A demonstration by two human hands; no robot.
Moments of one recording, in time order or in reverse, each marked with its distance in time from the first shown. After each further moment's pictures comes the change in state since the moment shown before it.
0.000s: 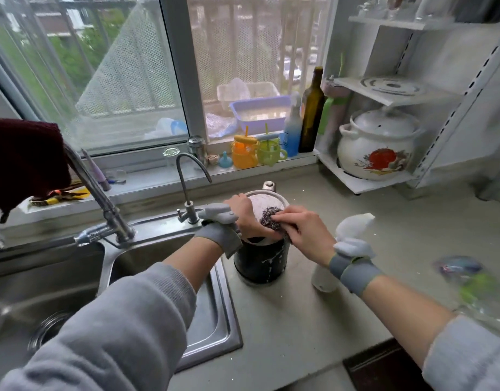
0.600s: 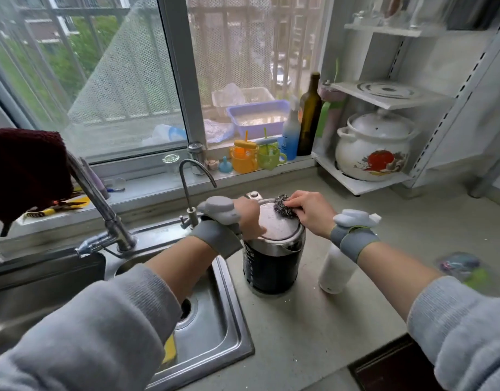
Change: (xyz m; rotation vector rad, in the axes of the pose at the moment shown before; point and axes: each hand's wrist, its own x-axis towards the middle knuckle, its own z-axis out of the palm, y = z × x) left_hand -0.012 -0.017 -0.033 0.215 -0.111 0.284; right_hand 0.047 0.005 -0.011 -0.205 -0.107 0.149
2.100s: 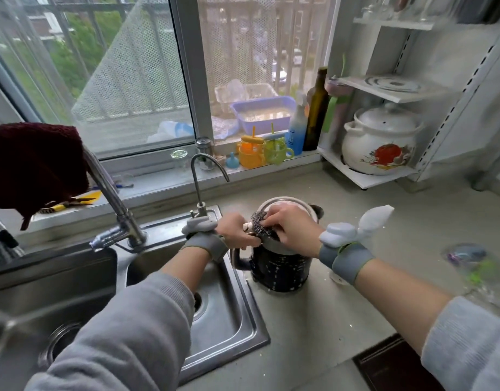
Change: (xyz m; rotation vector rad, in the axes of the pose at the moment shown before) left_hand 0.006 -0.063 0.089 -0.725 -0.032 0.004; right_hand -0.029 -0.078 0.022 -0.073 -0.128 -0.201
